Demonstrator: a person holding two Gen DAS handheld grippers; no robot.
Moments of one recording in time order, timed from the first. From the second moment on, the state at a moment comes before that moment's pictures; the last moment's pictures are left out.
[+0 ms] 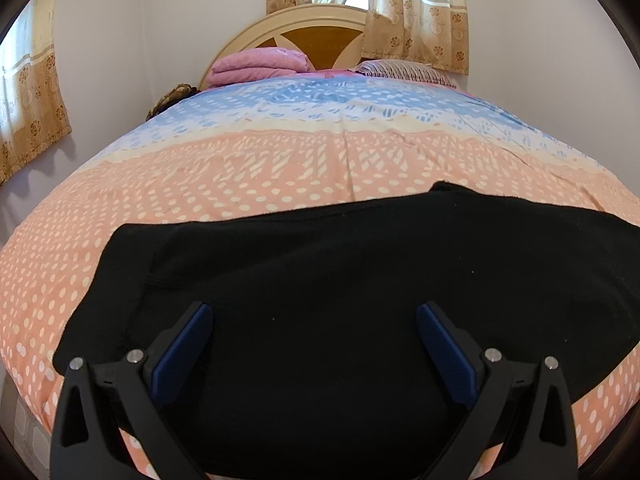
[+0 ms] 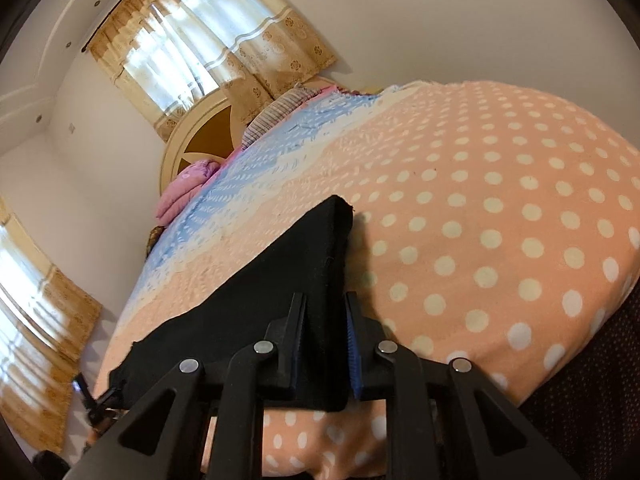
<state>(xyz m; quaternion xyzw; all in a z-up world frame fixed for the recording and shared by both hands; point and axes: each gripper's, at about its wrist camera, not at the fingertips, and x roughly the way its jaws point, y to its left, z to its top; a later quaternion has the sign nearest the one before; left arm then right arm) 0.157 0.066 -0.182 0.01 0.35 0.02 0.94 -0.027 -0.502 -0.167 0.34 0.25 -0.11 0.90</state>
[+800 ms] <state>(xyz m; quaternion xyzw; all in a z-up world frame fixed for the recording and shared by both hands) 0.159 0.074 -0.185 -0.02 0.35 0.01 0.94 -0.003 -0.434 -0.113 0.28 0.22 -0.11 0.93</state>
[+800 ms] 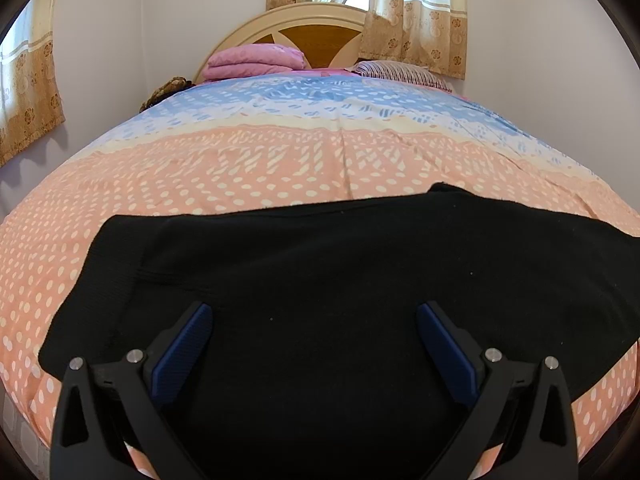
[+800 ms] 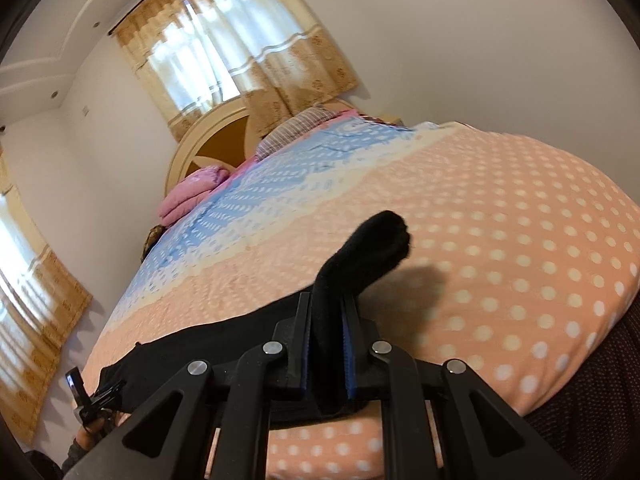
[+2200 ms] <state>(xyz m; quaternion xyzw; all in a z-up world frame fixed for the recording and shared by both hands) 0.136 0.040 -0.144 -0.03 0.31 -0.09 0.95 0.171 -0.187 -0.162 0.09 0.36 0.08 0.92</state>
